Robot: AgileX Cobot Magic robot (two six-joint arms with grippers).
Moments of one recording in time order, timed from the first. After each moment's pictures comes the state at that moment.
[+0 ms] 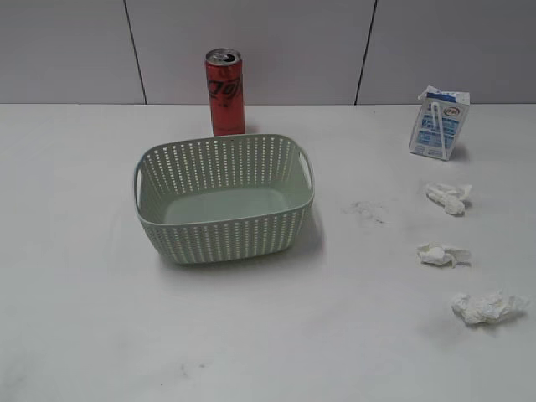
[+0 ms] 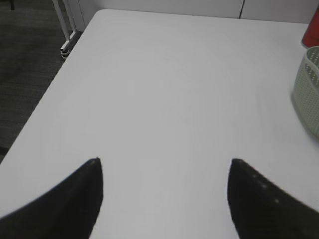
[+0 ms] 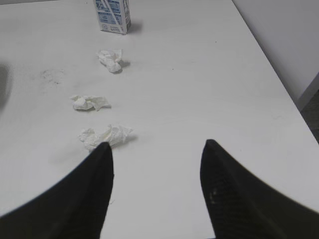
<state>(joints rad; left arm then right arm) -0.11 -0.01 -0.48 0.08 1.09 -0.16 -0.04 -0.01 -0.49 0.03 1.05 0.03</state>
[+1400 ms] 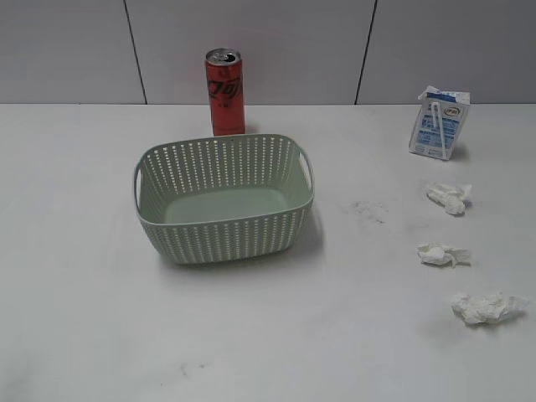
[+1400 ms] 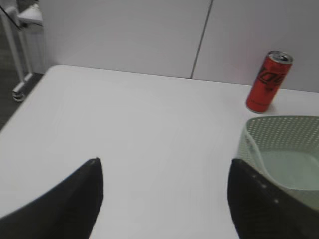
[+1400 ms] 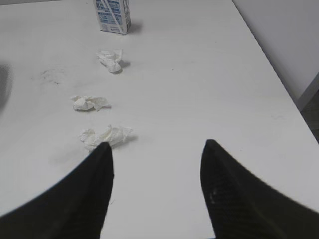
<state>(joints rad) -0.11 0.24 -0.53 -0.02 0.73 -0.15 -0.04 -0.01 -0.49 0.03 1.05 0.03</state>
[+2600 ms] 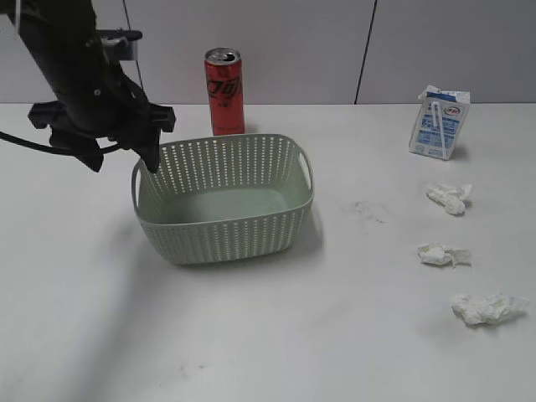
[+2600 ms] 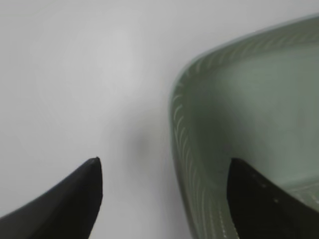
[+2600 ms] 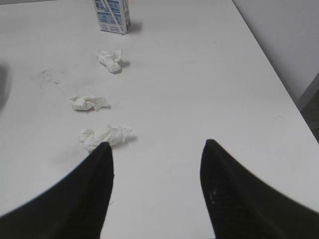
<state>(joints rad) -0.45 1.86 -1.43 -0.06 0.97 -0.29 -0.04 -0.01 -0.49 0.03 1.05 0.03</state>
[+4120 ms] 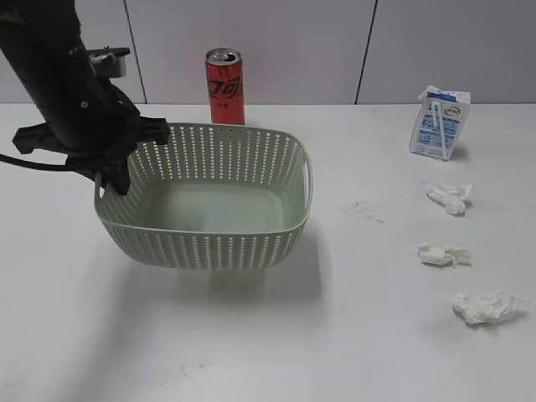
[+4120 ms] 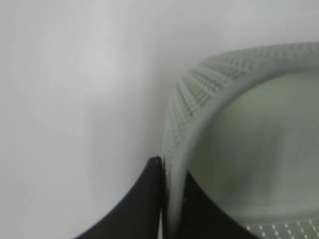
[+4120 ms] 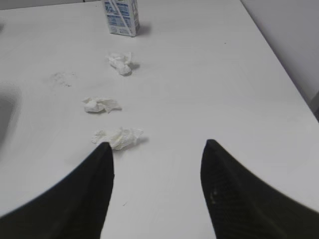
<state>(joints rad) -0.45 1.83 -1.35 -0.16 1.02 -0.33 -0.04 0.00 -0.49 0.07 1.04 0.03</state>
